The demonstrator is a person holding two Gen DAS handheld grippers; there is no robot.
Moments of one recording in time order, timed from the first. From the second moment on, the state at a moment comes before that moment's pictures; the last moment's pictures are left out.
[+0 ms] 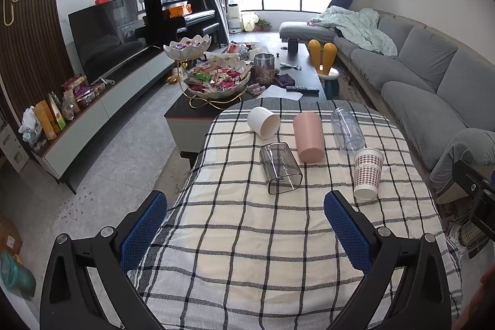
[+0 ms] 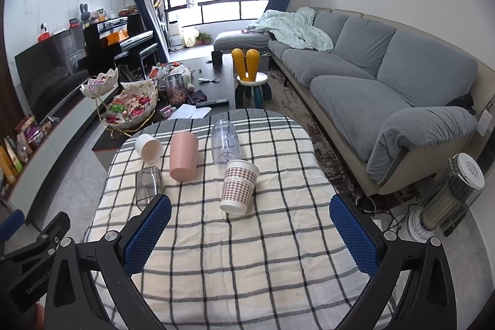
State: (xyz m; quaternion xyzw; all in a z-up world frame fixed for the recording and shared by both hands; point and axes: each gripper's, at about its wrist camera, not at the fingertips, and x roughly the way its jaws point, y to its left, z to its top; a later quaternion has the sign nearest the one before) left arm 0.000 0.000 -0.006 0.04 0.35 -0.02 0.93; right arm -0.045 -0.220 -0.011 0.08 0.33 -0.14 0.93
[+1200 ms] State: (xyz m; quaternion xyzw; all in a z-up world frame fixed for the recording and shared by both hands) left arm 0.003 -0.004 -0.017 0.04 0.36 -0.02 0.93; right arm -0.041 -0.221 -0.012 0.08 0.34 -0.14 0.93
